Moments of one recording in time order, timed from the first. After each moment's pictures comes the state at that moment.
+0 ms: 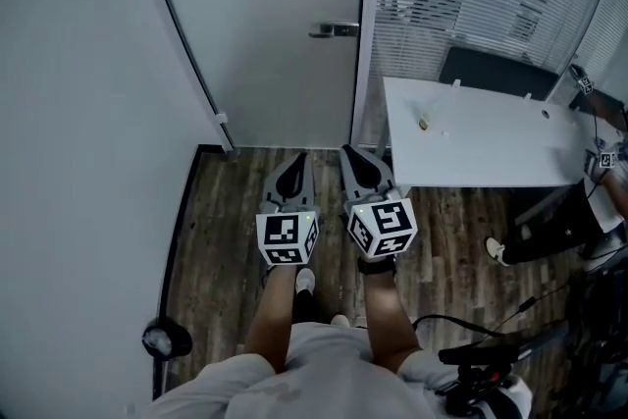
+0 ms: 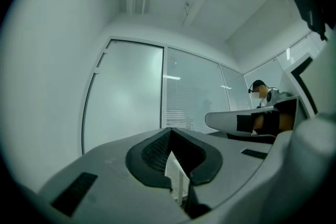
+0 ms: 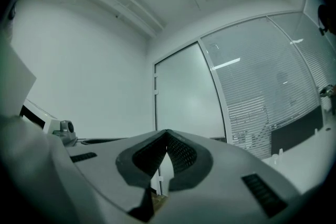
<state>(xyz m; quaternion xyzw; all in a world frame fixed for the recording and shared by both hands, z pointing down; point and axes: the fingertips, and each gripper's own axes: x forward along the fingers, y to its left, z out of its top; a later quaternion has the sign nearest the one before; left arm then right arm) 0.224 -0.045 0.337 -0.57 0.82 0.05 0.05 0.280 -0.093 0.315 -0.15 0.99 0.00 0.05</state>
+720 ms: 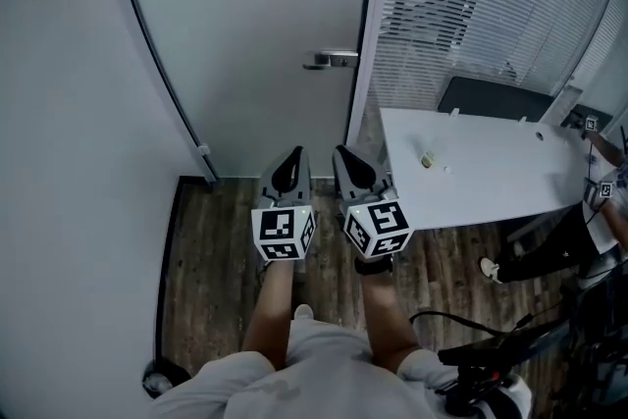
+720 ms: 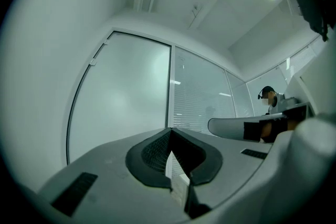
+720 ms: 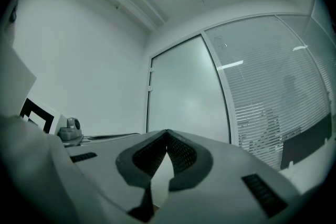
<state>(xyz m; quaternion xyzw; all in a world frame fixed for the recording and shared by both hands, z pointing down) 0.061 -0.164 0.313 -0.59 0.80 0.08 0.06 0.121 -0.198 0.298 -0.17 0.98 0.02 0.05</state>
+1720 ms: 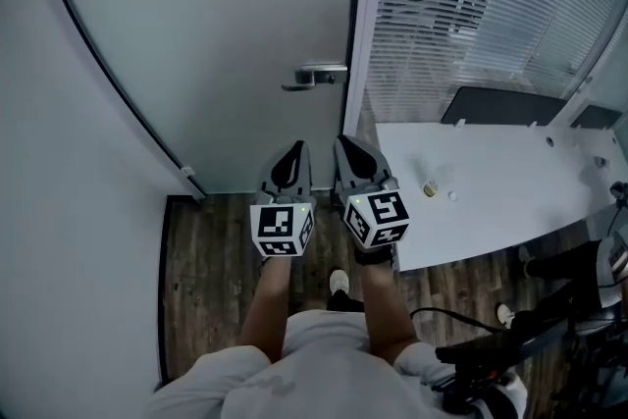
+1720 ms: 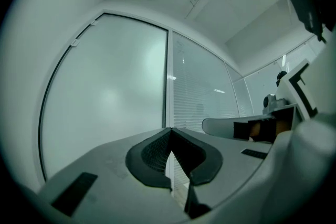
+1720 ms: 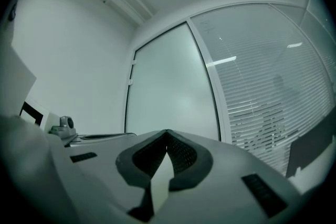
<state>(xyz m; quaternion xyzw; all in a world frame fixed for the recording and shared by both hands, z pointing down) -0.027 -0.365 0.326 -0.63 0.78 0.07 0.06 0.029 -0.407 0.313 -0.20 0.98 0.01 0.05</state>
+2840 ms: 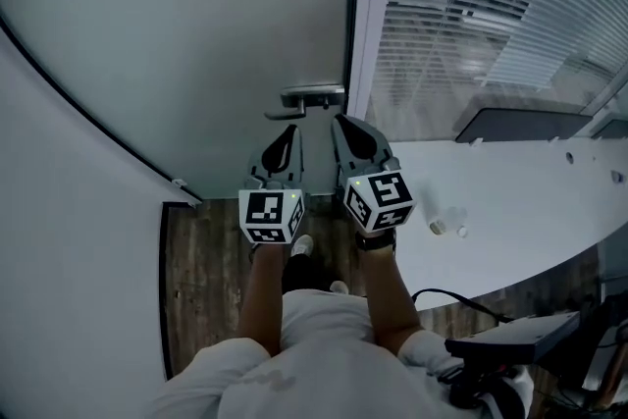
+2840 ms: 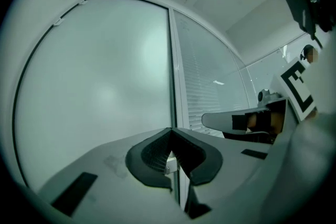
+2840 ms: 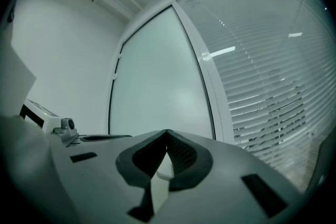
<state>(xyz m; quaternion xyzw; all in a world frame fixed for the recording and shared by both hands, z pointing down) -0.126 -0.555 0.355 -0.63 0.77 0.02 0.05 -0.070 -0.603 0.338 -0.18 0.98 -0.02 0.04</state>
